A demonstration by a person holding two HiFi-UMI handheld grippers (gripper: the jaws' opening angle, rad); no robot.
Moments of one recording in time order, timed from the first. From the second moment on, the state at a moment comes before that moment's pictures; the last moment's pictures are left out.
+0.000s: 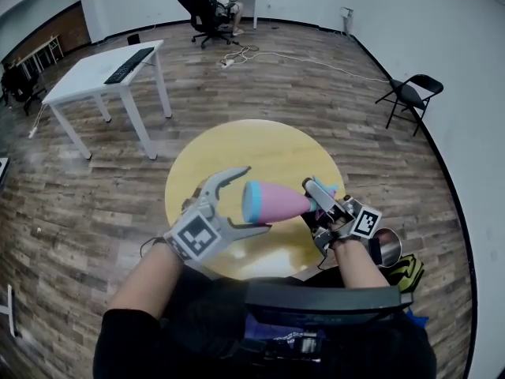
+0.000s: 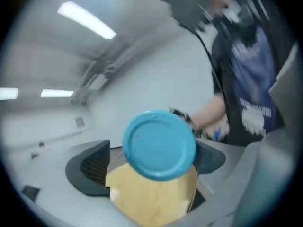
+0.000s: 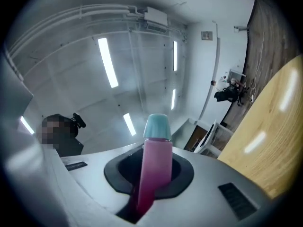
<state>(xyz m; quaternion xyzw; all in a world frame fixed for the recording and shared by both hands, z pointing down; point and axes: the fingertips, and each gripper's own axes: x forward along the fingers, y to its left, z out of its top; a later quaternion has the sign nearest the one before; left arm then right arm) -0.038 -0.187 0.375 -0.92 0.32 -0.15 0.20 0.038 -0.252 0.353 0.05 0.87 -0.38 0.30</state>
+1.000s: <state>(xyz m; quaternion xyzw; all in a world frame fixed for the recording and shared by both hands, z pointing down) -0.056 -0.198 0.378 -0.93 0.36 -0.08 0.07 0.044 -0.262 0.349 0.03 0.86 -0.40 0.33</state>
